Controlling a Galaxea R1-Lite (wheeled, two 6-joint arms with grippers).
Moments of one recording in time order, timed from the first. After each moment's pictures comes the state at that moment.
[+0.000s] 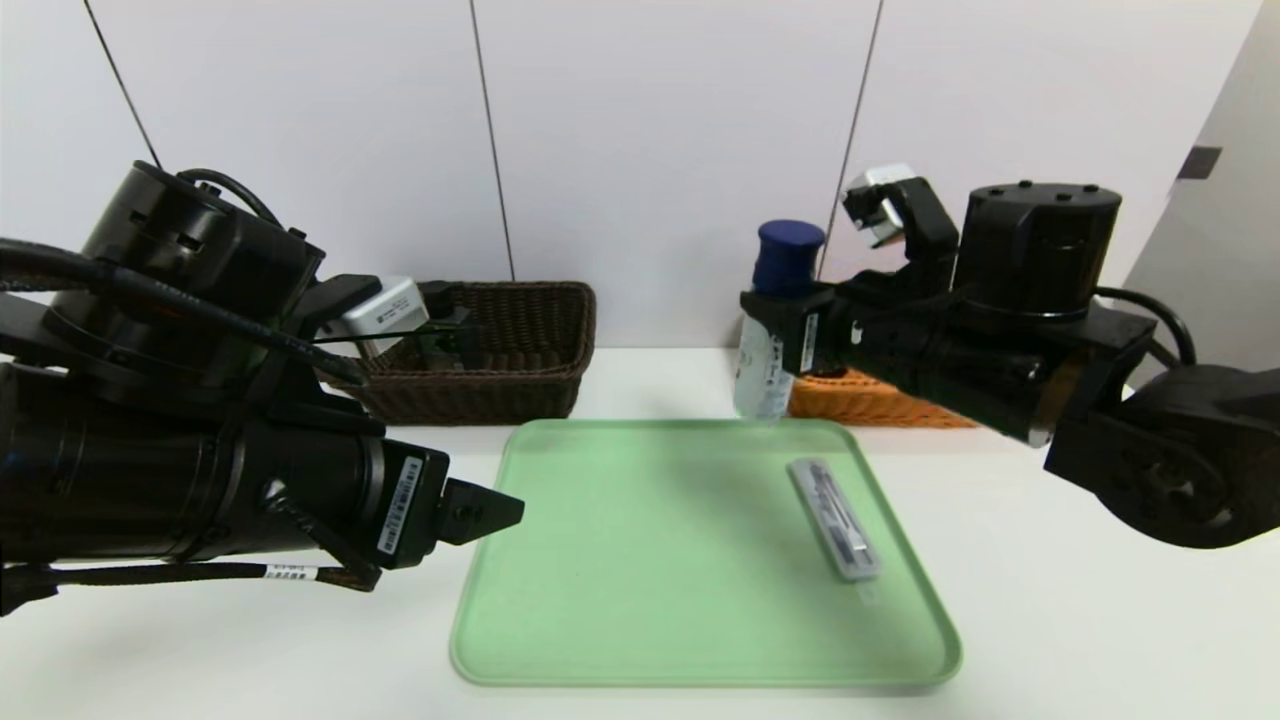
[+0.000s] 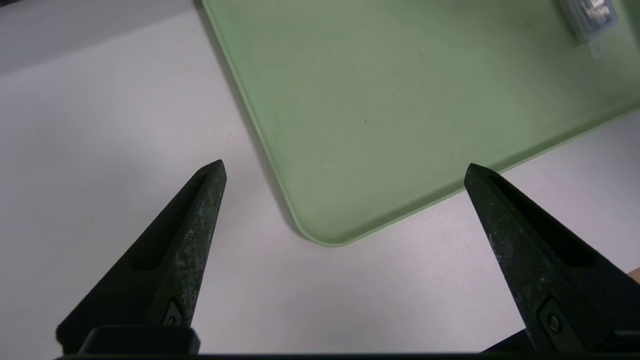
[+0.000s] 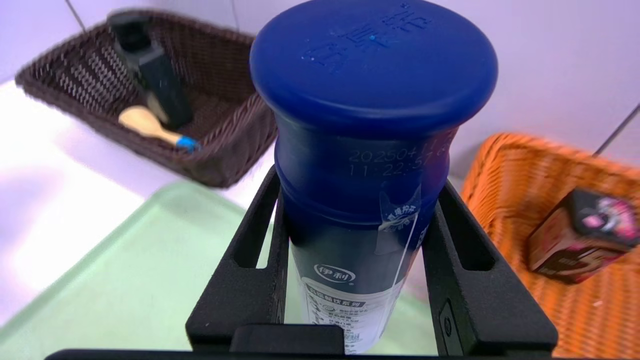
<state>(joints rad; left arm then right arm) -0.66 1.41 -1.12 0.42 0.09 -0.28 0.53 1.75 -1.01 -0.65 -0.02 -0.01</state>
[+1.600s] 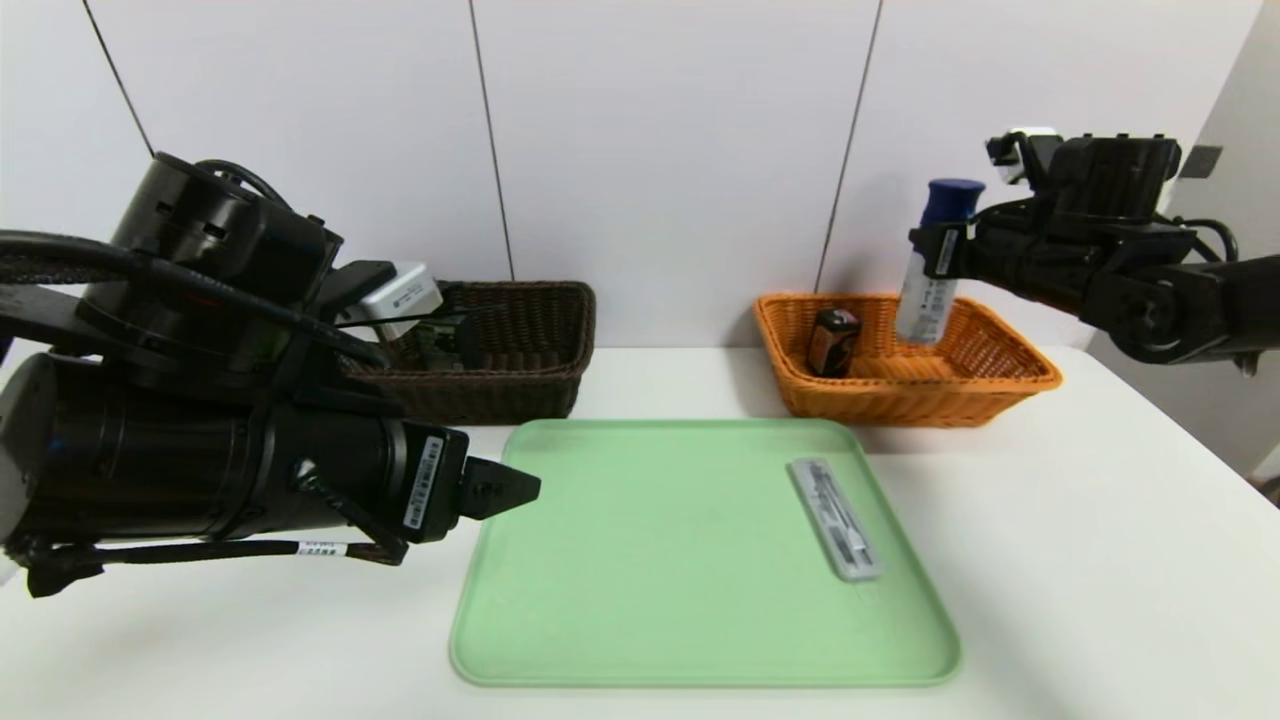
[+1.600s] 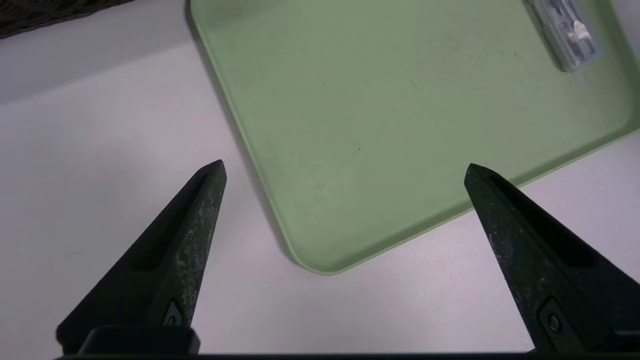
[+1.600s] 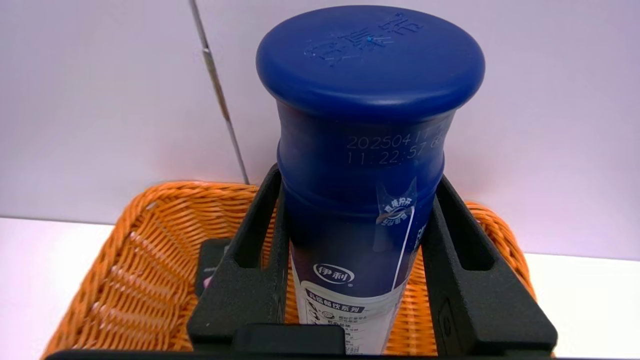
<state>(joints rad) -0.66 1.43 -1.12 0.35 0.09 -0.28 0.06 1.98 -1.38 -0.50 -0.01 -0.01</state>
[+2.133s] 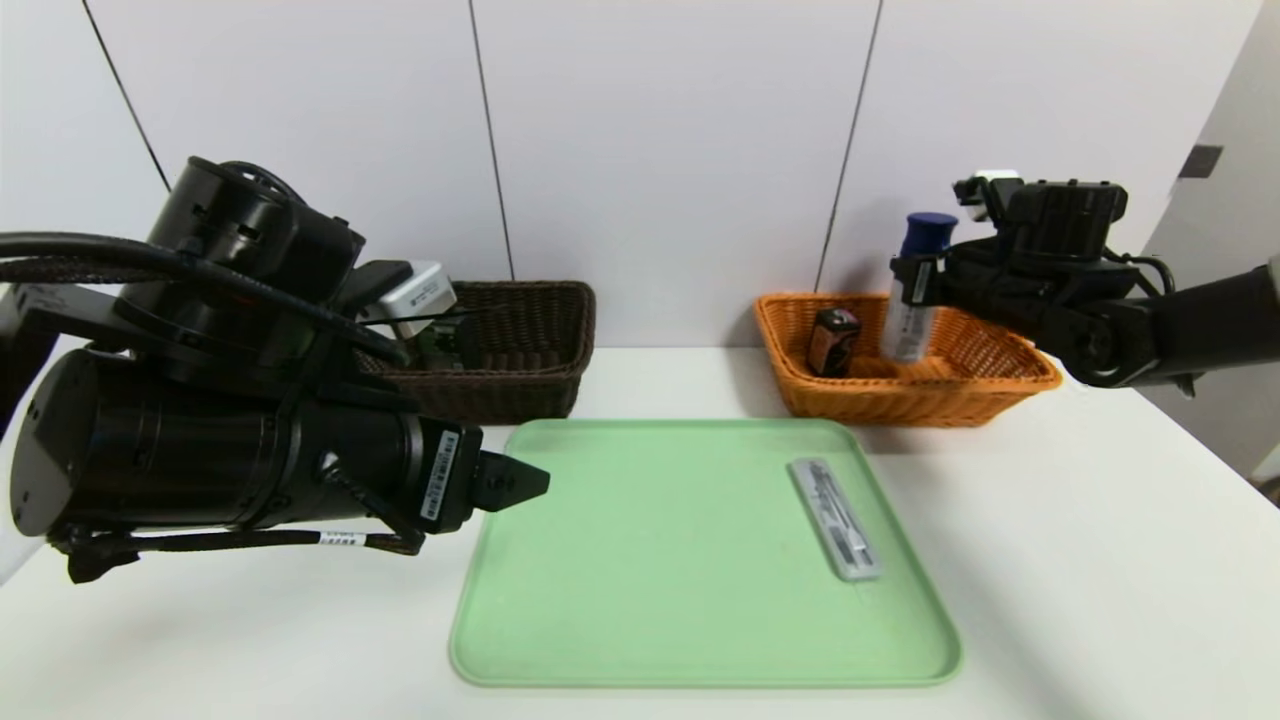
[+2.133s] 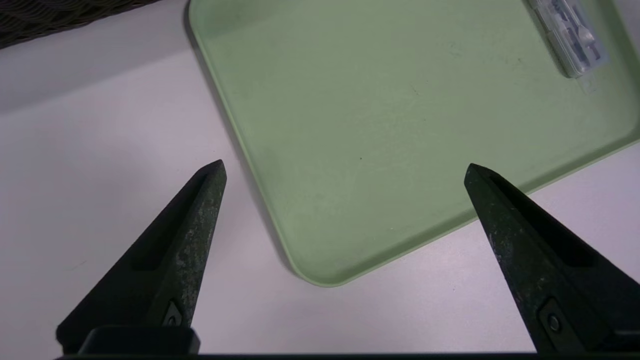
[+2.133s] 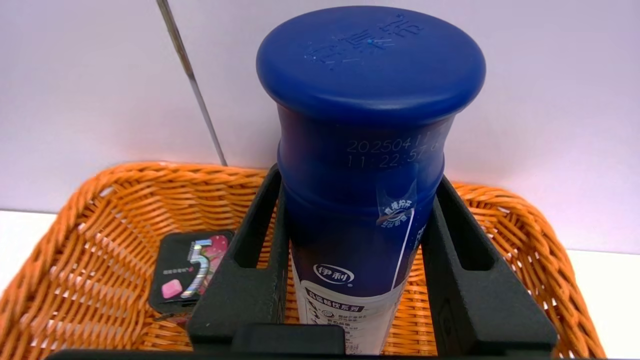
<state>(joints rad) -0.65 1.46 -1.13 0.34 0.09 -0.27 0.06 2.09 -1.38 -0.57 -0.01 -0.02</state>
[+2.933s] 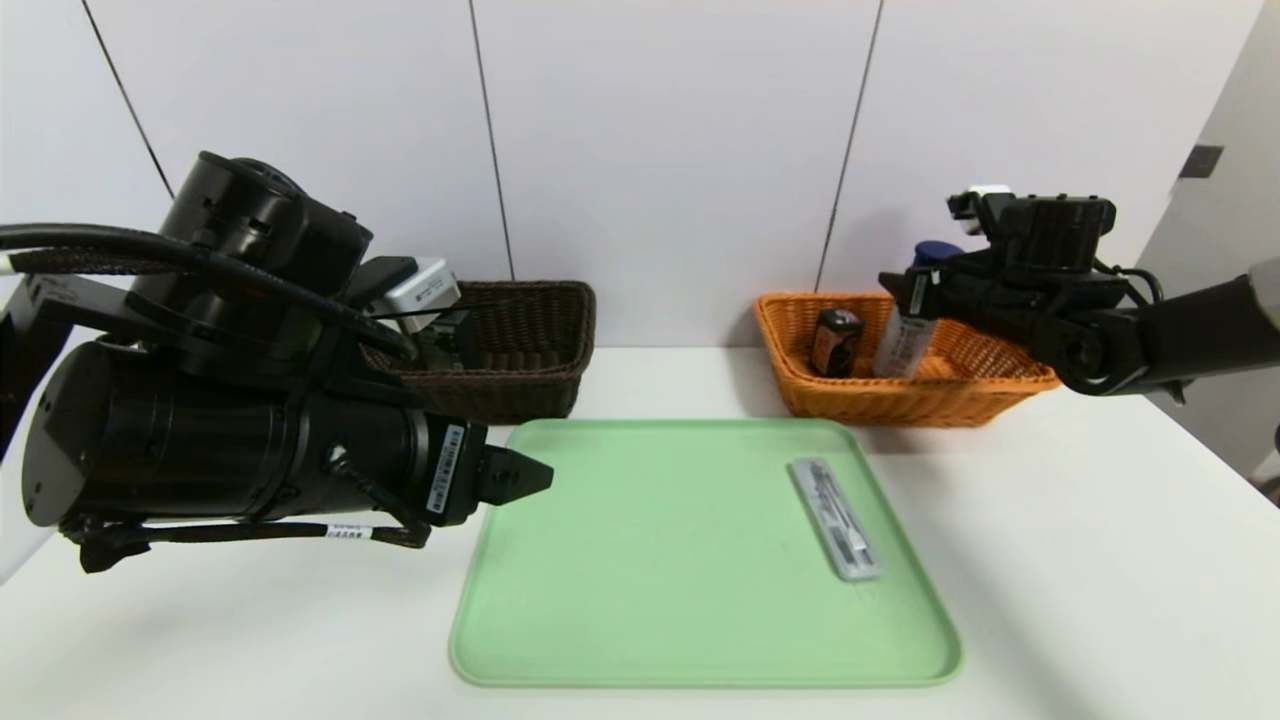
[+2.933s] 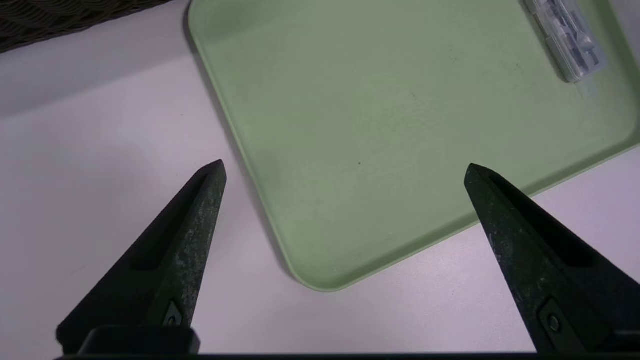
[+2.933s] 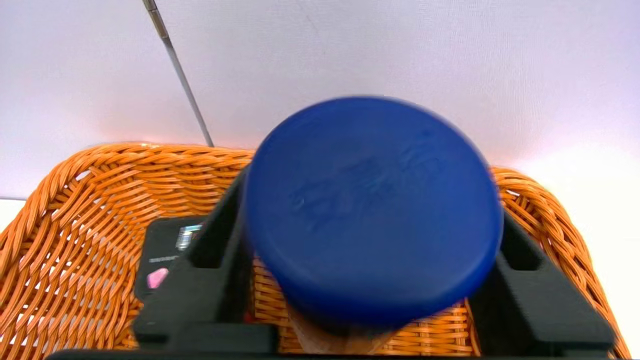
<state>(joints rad) -0.65 1.47 -1.14 0.34 0.09 -0.27 0.05 2.11 -1.37 -0.57 -0.01 -0.02</state>
